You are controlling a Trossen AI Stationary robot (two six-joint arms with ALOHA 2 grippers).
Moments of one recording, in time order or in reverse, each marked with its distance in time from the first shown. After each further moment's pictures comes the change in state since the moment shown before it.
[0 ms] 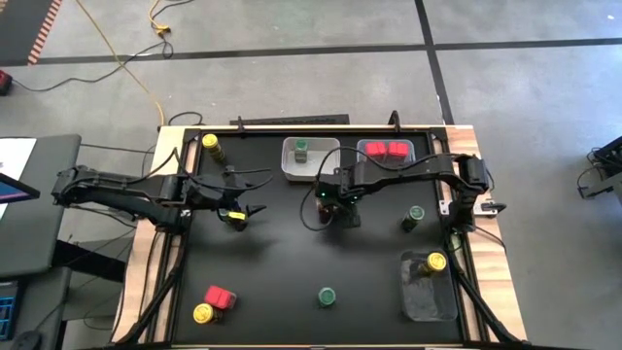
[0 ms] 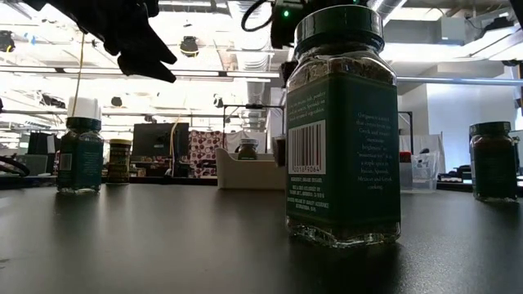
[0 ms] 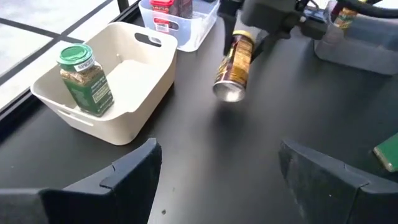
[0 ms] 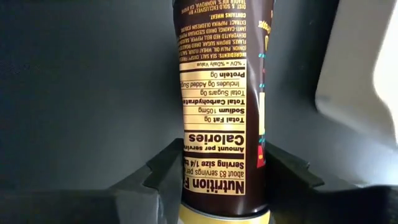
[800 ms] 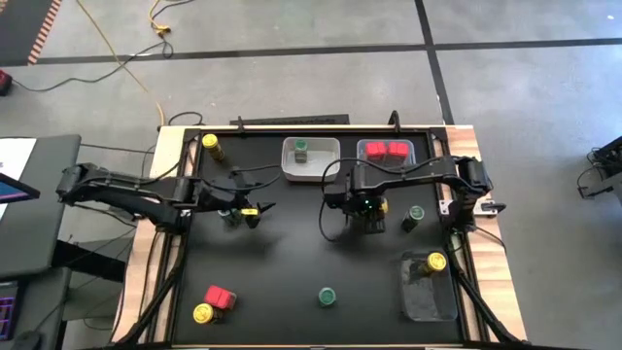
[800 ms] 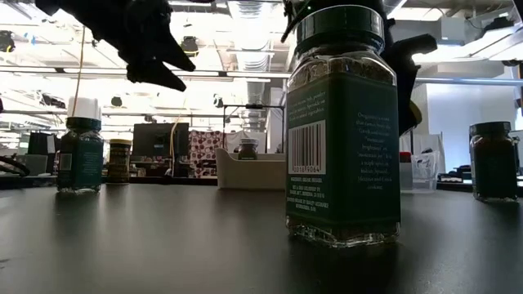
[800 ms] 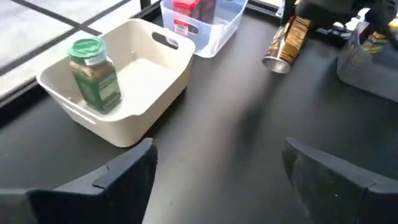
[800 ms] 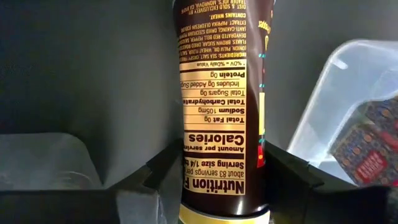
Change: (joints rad) left arm 0.001 0.127 0.001 0.118 -0.076 -0.108; right arm 0.059 0.000 0.091 -0.538 -0.001 0.166
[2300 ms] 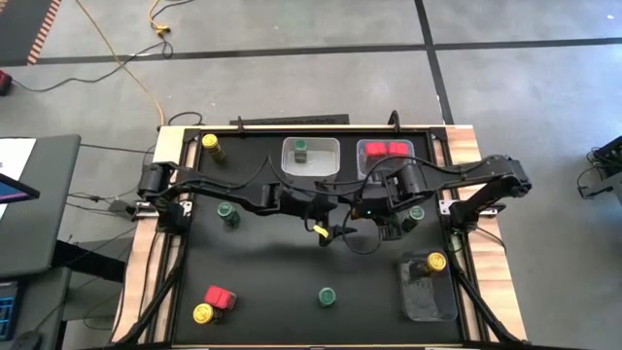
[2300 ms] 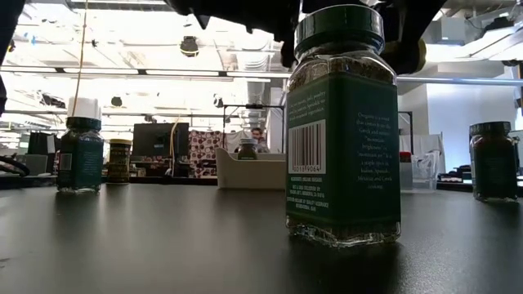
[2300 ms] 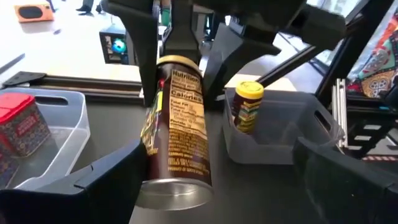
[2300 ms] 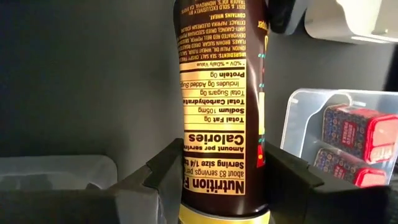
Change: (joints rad) left arm 0.011 0.821 0.622 0.491 0.425 0.275; right arm 0.164 -0.310 0.000 0.097 0.072 0.115
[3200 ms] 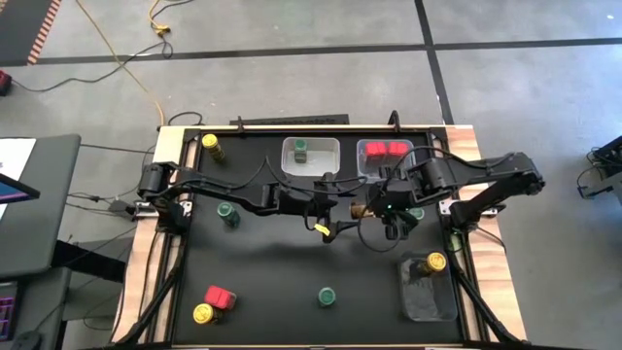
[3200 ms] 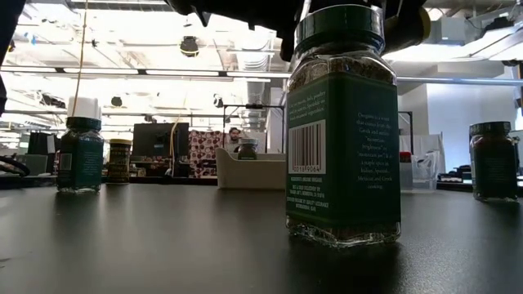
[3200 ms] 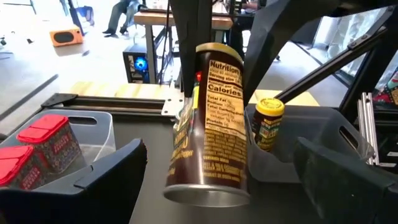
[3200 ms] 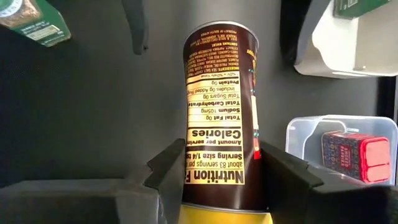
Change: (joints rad) left arm -0.001 0.000 0.000 0.057 -0.088 0.045; right arm 0.037 -0.123 0.000 0.092 -0.016 0.028
